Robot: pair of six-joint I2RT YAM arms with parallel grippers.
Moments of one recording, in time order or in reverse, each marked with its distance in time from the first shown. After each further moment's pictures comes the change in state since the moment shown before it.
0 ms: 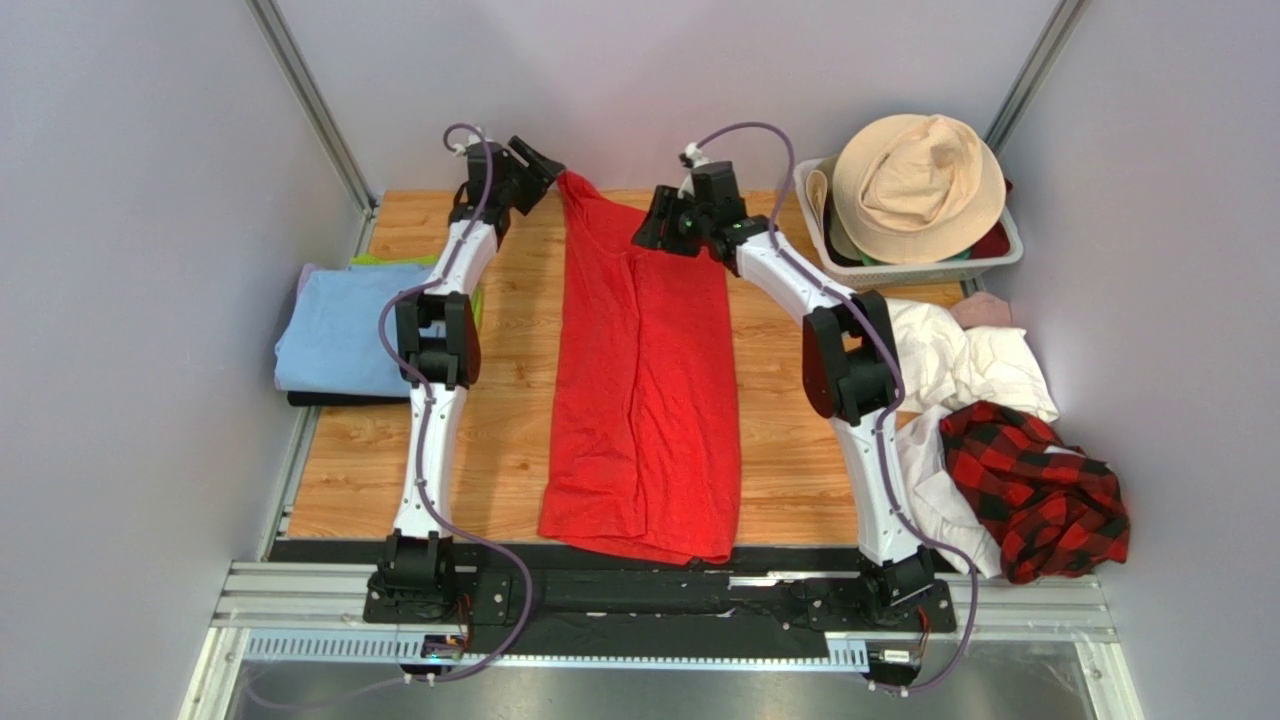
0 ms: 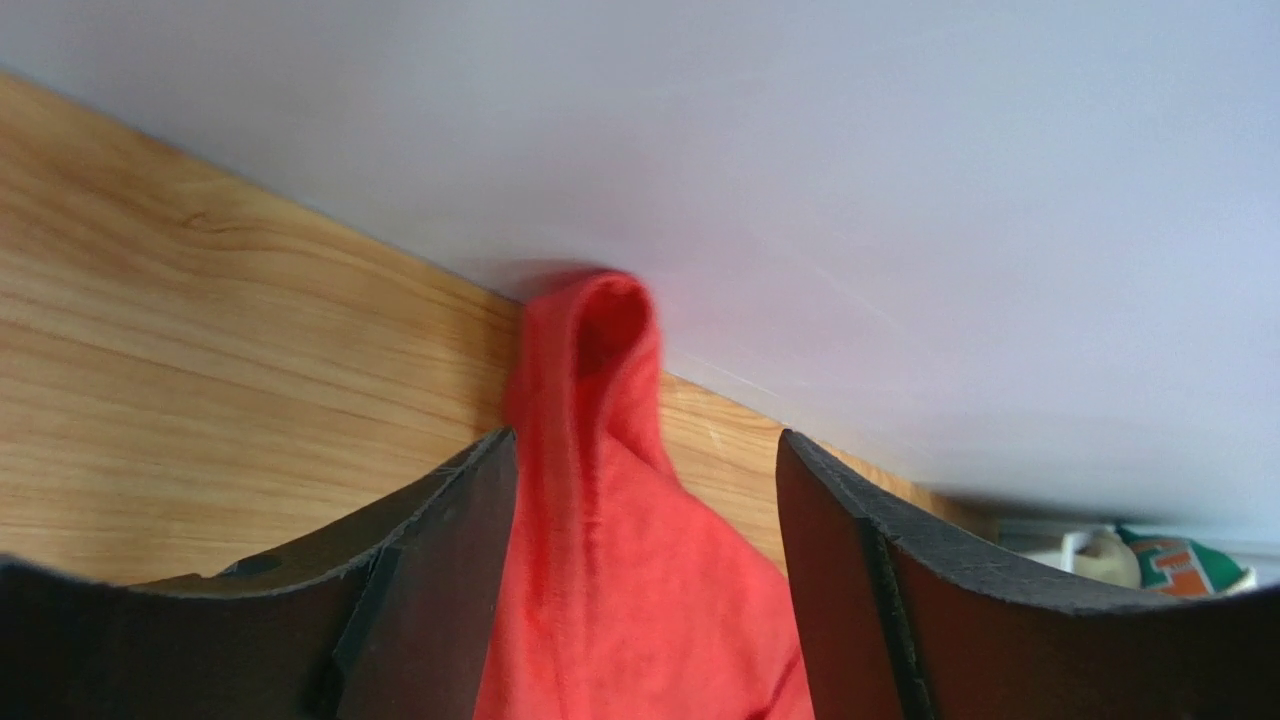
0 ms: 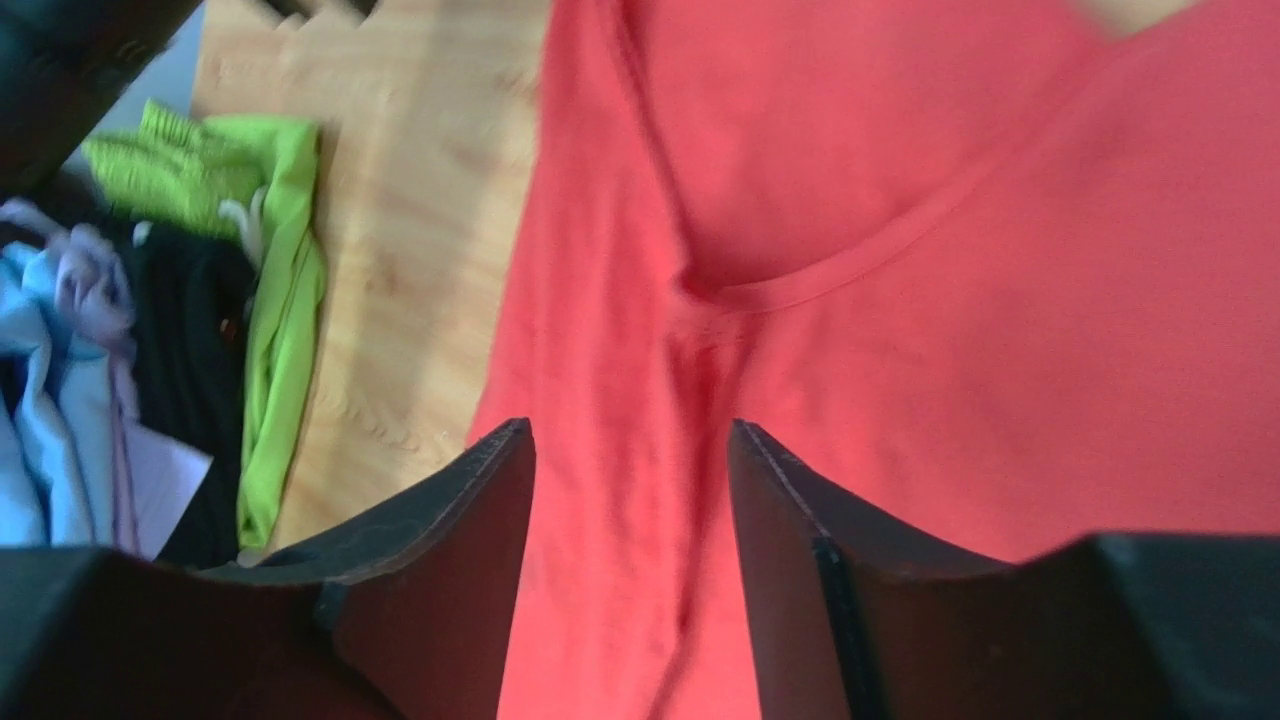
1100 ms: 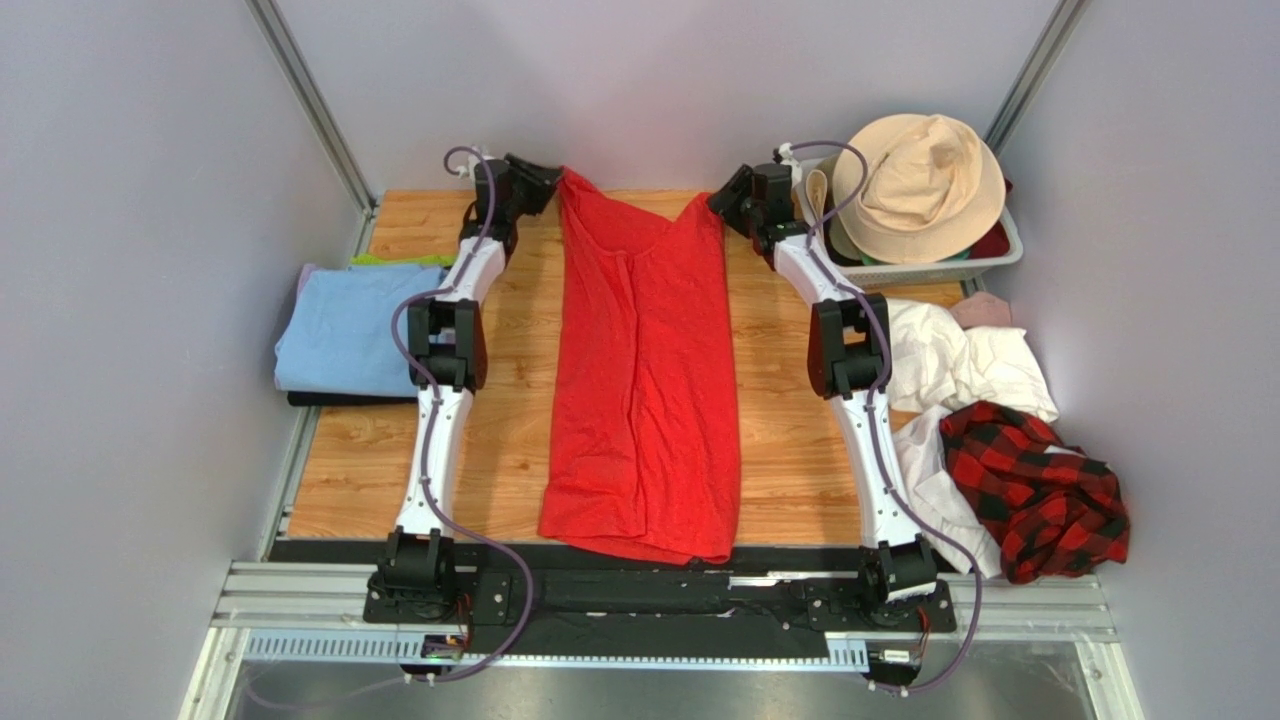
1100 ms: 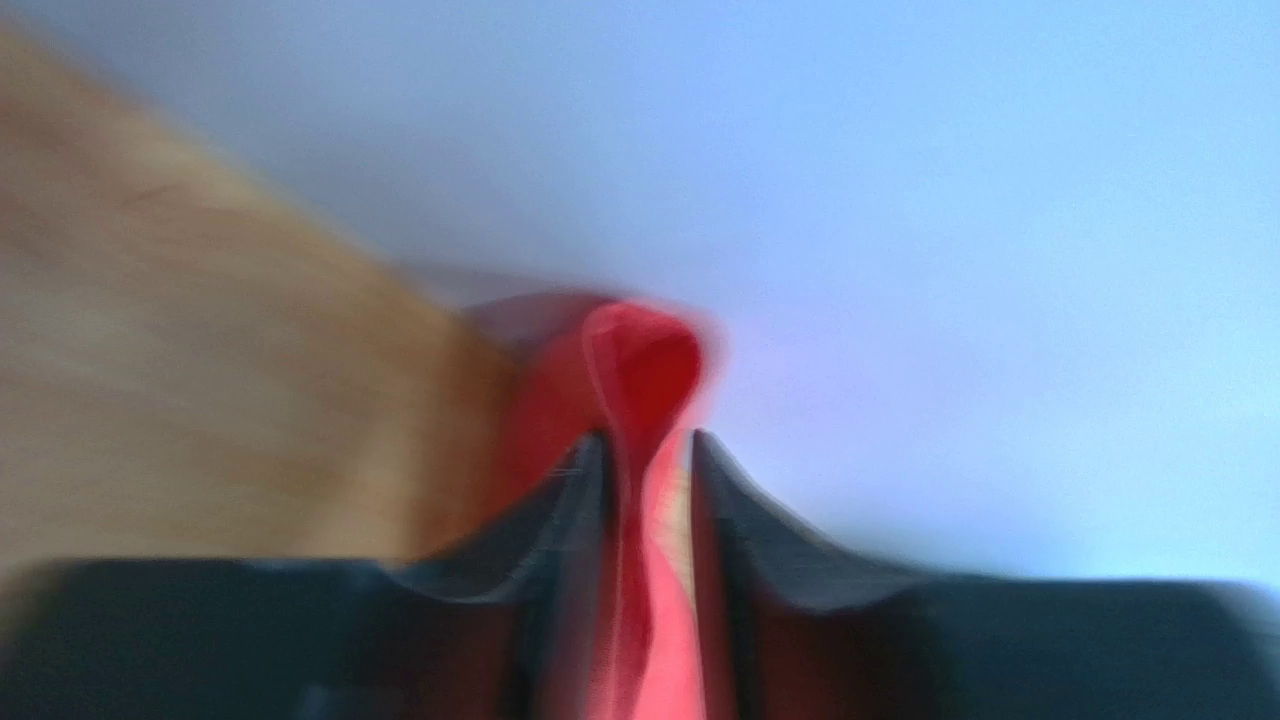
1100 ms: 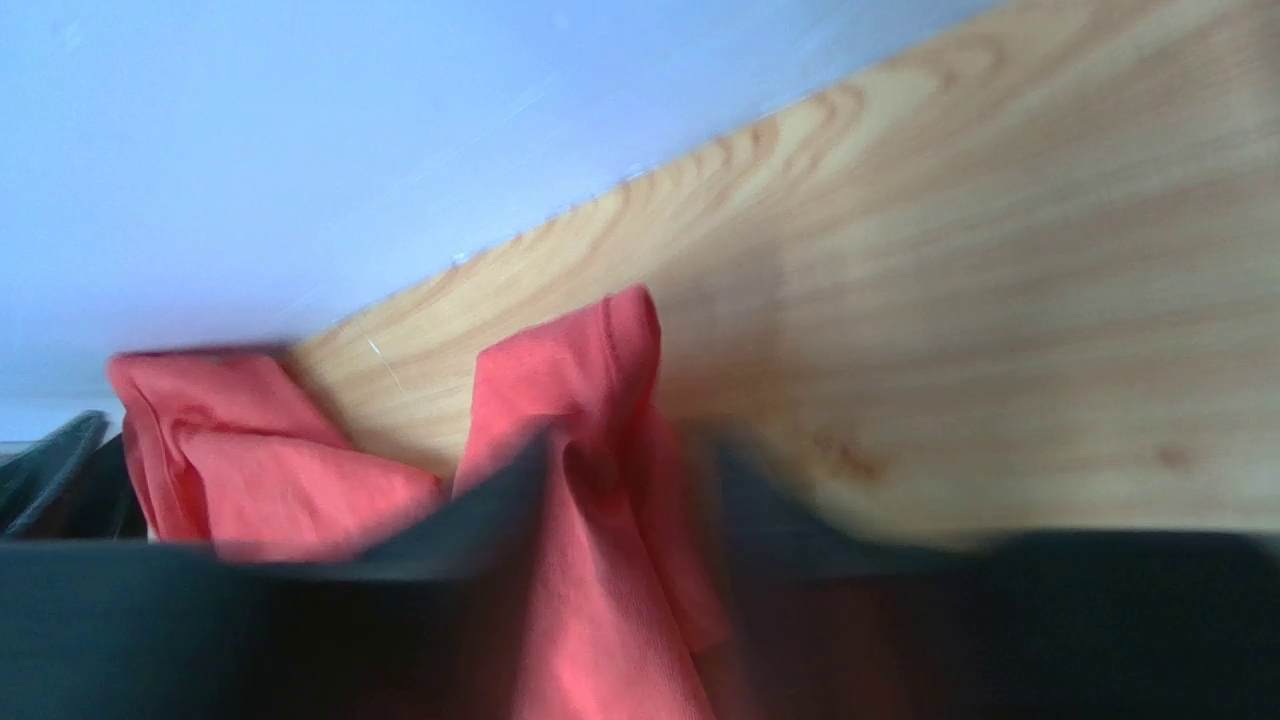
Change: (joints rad) left arm -0.011 0.117 0.008 0.199 -0.023 -0.243; right arm -0.202 0.402 0.377 0.148 0.222 0.244
